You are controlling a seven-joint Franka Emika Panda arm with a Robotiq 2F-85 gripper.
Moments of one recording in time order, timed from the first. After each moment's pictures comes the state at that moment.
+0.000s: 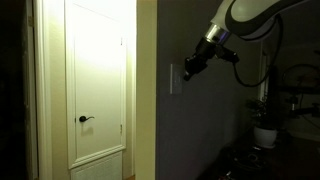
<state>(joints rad) -0.03 -0.11 0.01 -1.88 -0.05 2.48 0.09</state>
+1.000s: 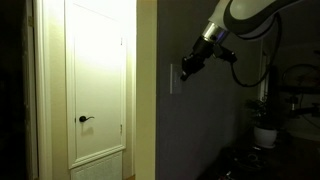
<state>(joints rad) -0.03 -0.10 0.03 -1.88 -0.05 2.48 0.09</state>
